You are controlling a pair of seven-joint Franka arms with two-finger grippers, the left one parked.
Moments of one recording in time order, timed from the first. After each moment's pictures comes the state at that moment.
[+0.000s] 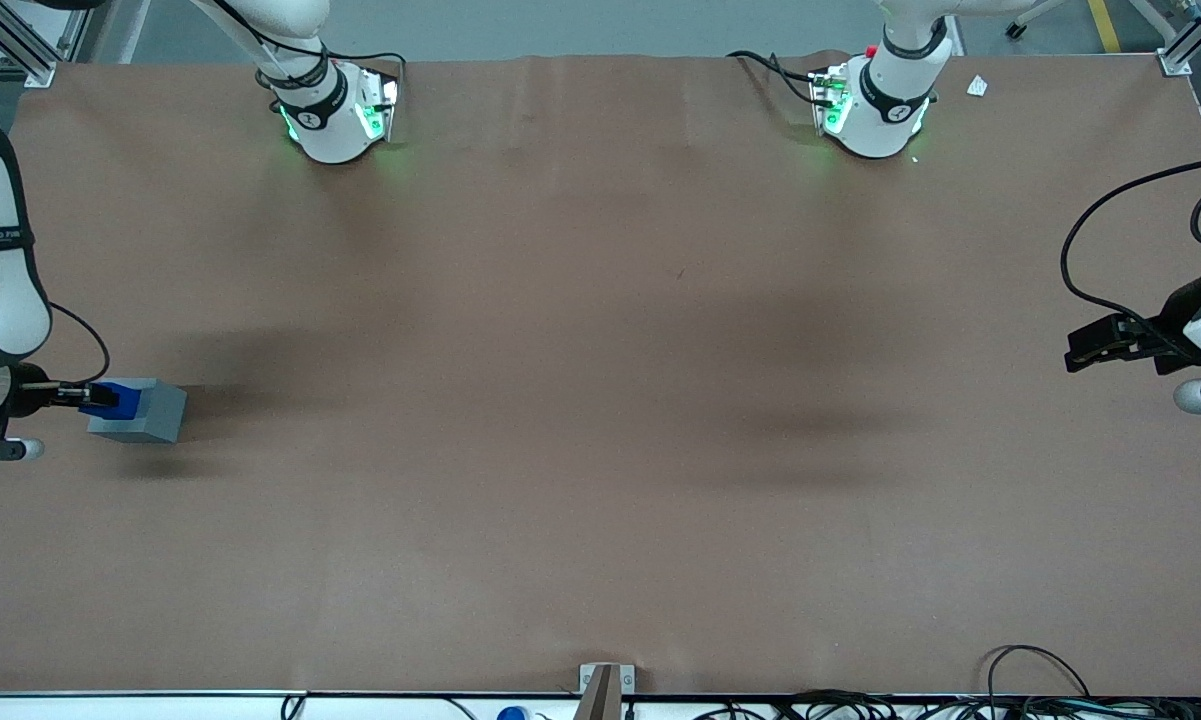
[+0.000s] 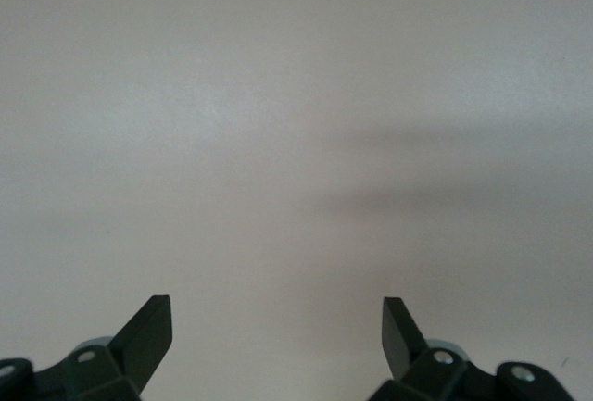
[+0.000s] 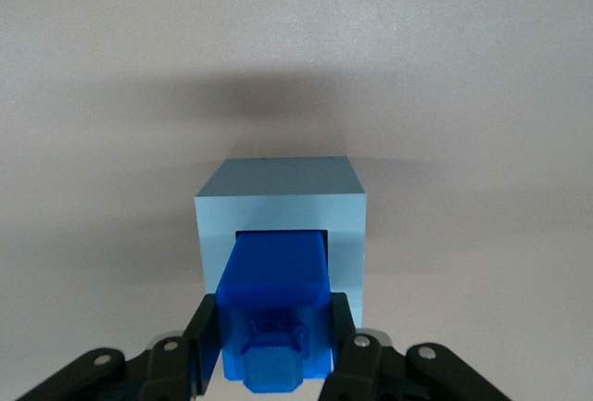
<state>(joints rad) -0.43 0.53 0.07 -1.64 -0.10 2.00 -0.29</state>
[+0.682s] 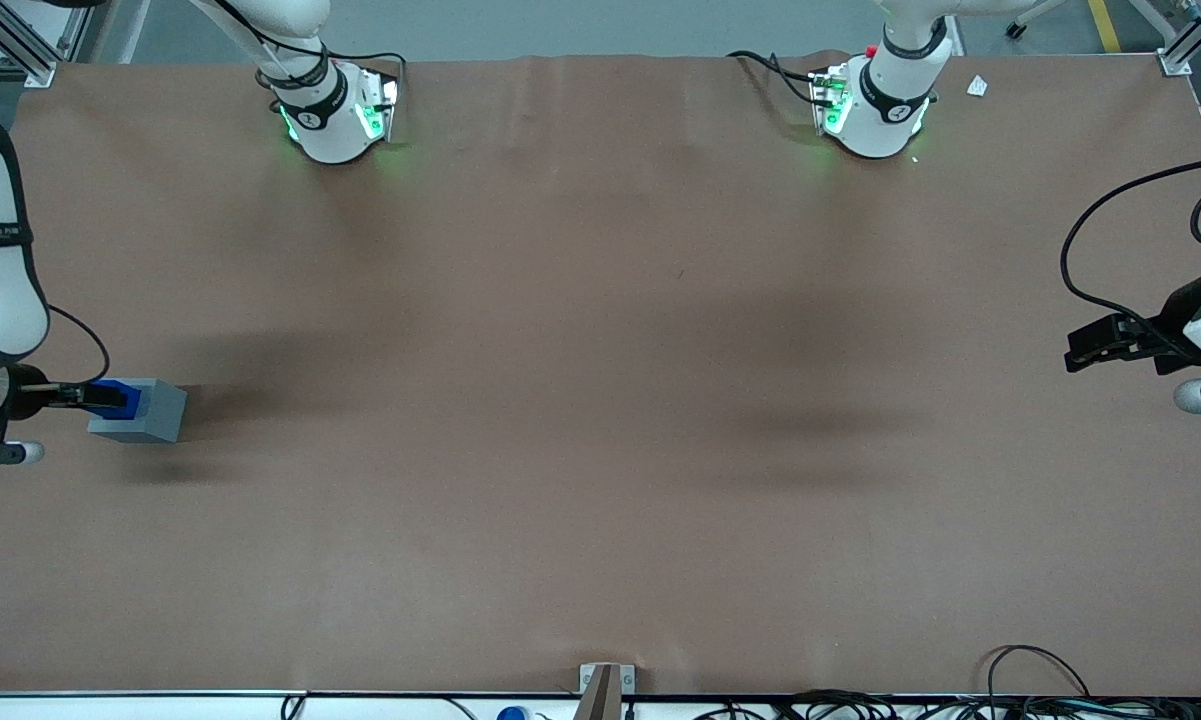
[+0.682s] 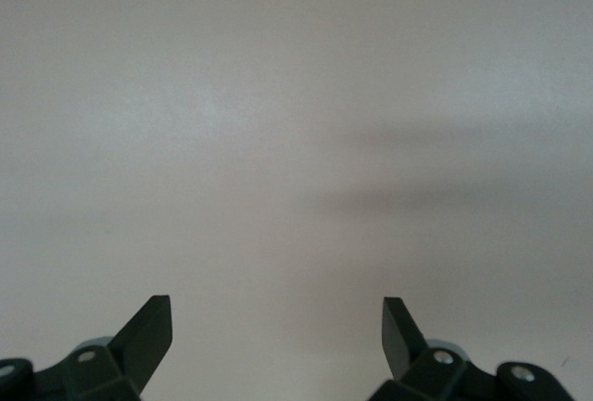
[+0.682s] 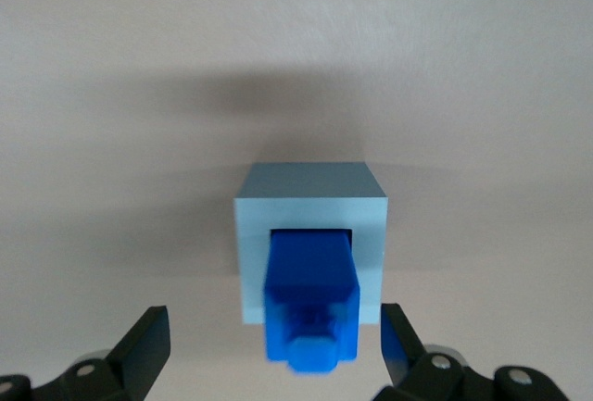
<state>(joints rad) -0.40 0.50 0.08 -1.59 -0.10 1.93 -0.28</state>
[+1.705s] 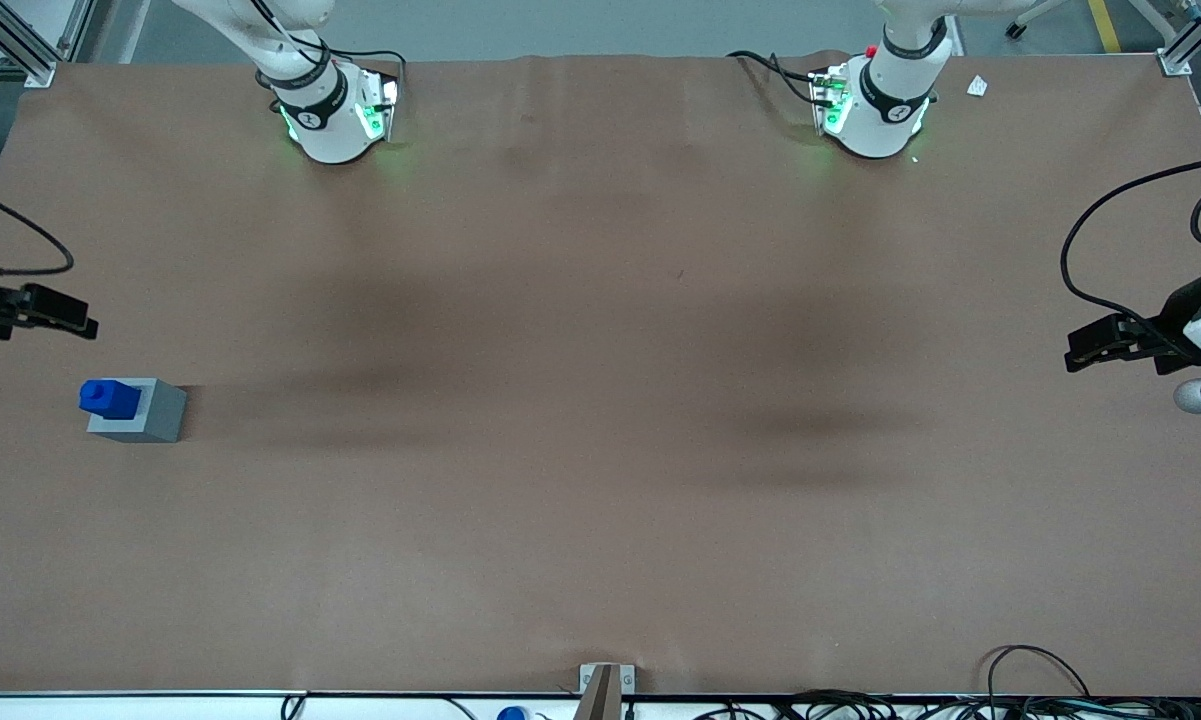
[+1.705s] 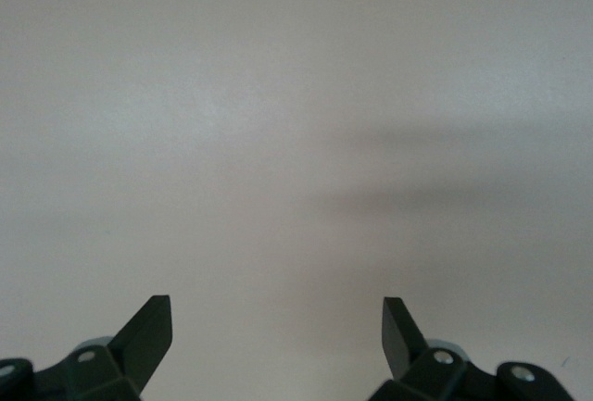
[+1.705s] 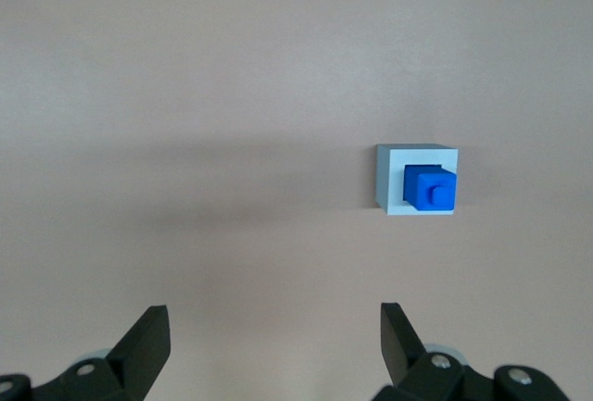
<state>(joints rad) -0.21 0.15 0.11 -1.46 -0.01 1.55 -0.09</state>
